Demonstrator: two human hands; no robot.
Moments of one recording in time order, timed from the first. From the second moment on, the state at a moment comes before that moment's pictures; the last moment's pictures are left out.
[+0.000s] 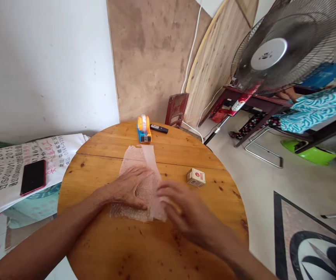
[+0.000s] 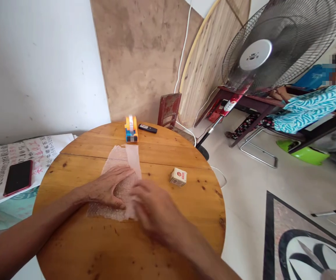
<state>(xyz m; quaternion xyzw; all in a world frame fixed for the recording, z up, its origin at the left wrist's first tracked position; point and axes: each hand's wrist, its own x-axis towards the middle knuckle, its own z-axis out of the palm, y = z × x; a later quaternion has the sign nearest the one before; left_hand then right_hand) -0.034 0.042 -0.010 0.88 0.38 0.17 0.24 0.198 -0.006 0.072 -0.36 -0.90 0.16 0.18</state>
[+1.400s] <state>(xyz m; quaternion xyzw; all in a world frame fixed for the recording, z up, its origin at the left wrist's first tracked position) -0.009 0.020 0.005 0.89 0.42 0.02 0.14 0.213 0.080 0.053 -0.45 -0.89 0.08 -0.04</state>
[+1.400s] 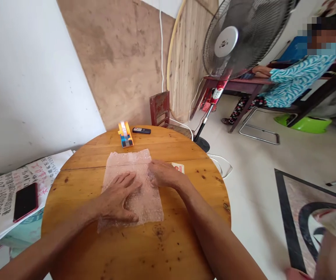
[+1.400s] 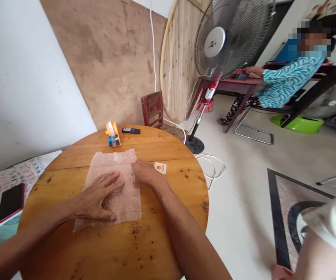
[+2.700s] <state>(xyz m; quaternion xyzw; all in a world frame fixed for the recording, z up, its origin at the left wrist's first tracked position) -0.033 0.031 0.006 0.87 0.44 0.10 0.20 0.215 0.083 0.063 -0.43 -0.89 0.09 -0.11</state>
